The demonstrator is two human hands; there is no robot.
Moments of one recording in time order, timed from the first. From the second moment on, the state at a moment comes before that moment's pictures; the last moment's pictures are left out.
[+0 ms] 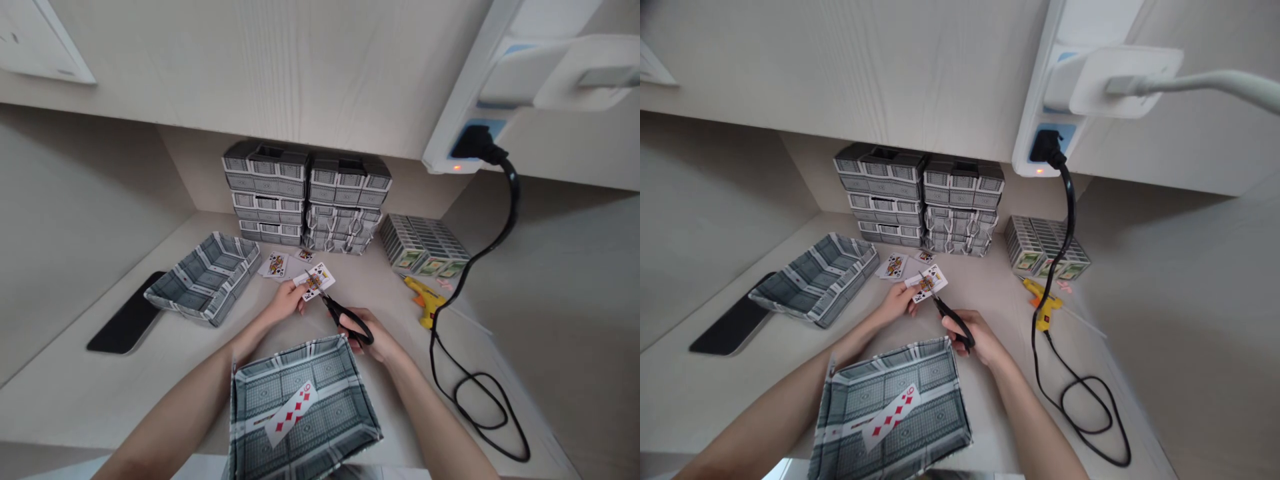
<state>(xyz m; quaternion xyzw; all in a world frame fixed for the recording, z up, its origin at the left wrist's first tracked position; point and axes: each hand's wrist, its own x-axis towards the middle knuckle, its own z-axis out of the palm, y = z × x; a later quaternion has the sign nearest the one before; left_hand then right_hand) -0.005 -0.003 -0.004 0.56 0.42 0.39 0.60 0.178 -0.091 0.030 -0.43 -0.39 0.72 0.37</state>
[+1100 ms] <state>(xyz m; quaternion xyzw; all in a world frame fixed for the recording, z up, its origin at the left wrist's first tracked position) -0.007 -0.006 0.001 0.56 0.42 0.38 0.60 0.177 -0.091 0.028 -0.47 -0.43 0.68 0.37</state>
